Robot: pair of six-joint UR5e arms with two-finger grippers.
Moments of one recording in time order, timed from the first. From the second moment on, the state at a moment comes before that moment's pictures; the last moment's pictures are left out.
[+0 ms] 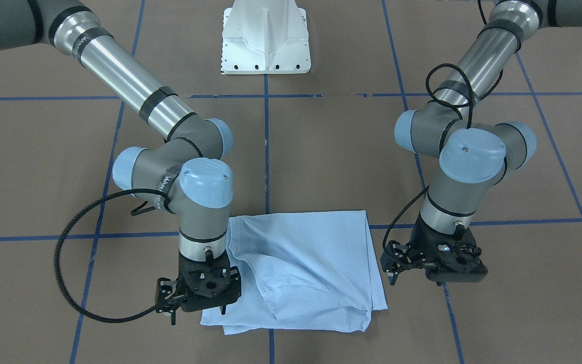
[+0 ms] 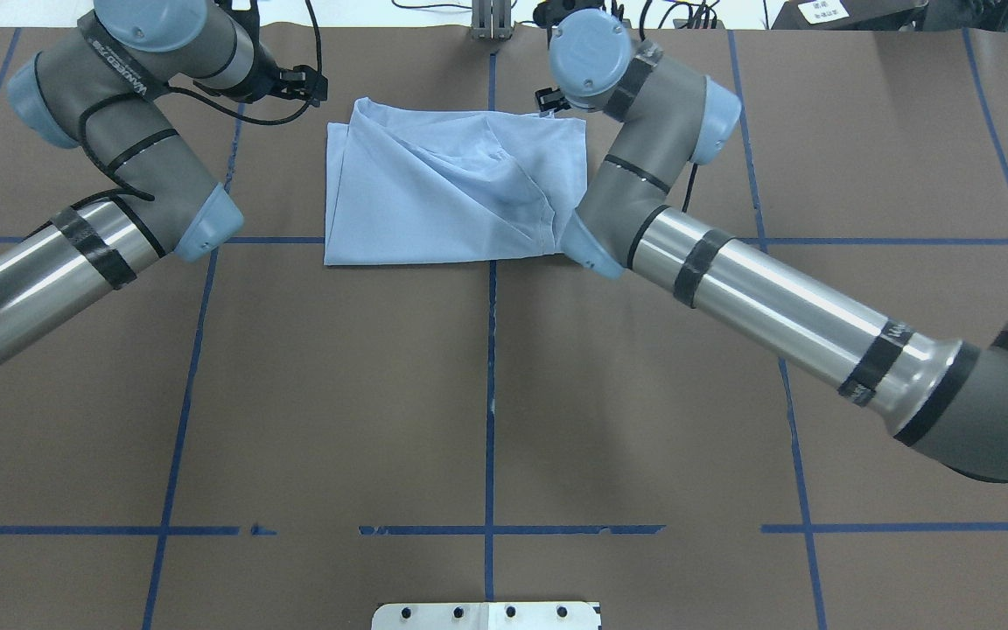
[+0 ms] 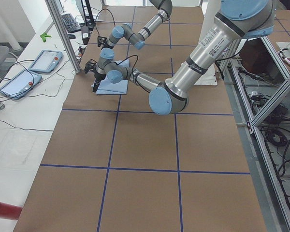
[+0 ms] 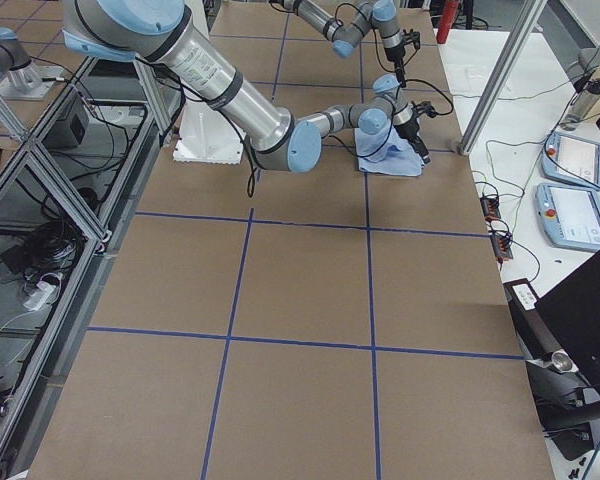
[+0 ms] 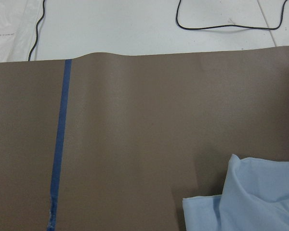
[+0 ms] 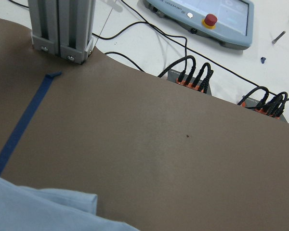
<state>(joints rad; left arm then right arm) -0.92 -2.28 -1.24 -2.10 -1.85 -0.91 0.79 -0.60 0.95 -1.13 1.56 0.74</state>
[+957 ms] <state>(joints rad) -0.97 -2.16 -1.38 -2.10 -1.91 -0.86 0.79 -0.57 0.93 -1.07 1.66 0.82</state>
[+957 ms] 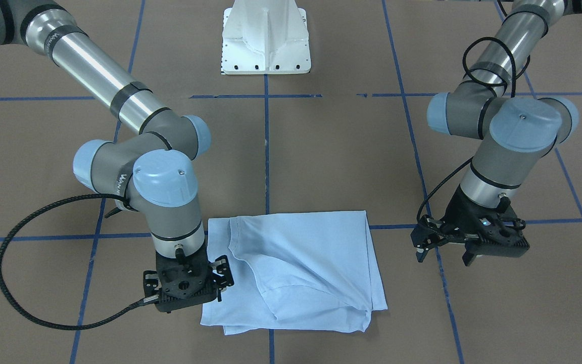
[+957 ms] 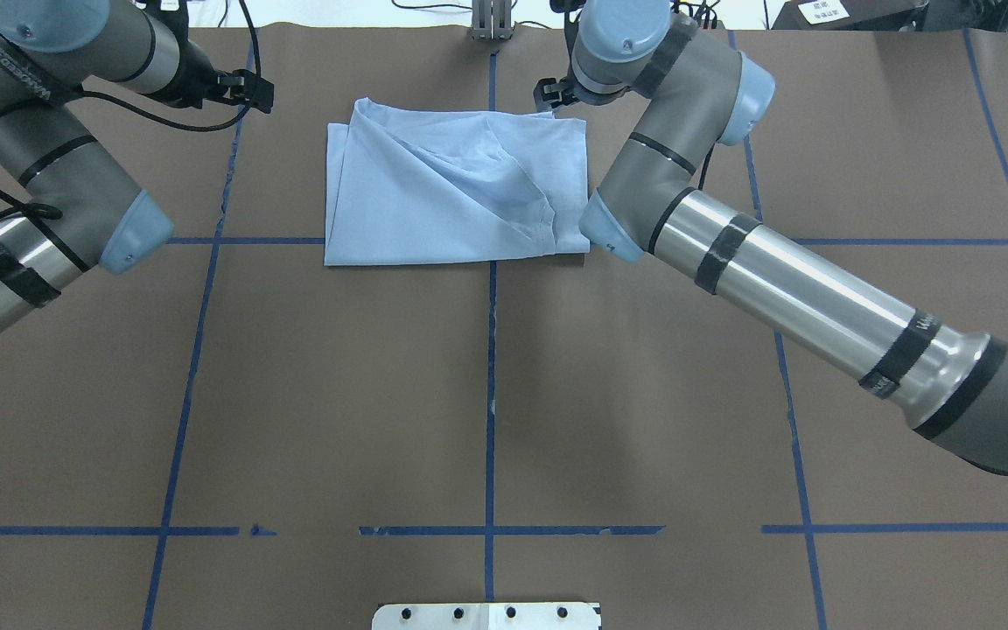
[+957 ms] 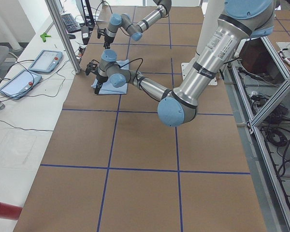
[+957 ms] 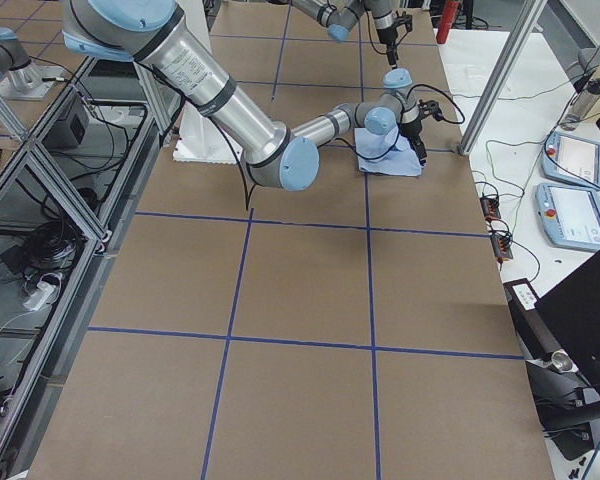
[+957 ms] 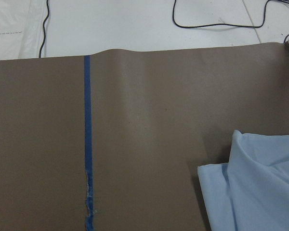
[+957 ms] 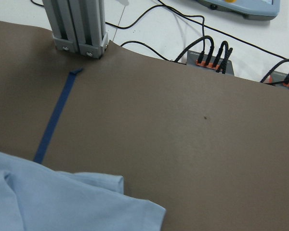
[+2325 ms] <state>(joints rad) -0.97 -2.15 -1.37 -2.11 -1.91 -0.86 0.68 -0.35 0.48 -0.70 1.53 1.01</state>
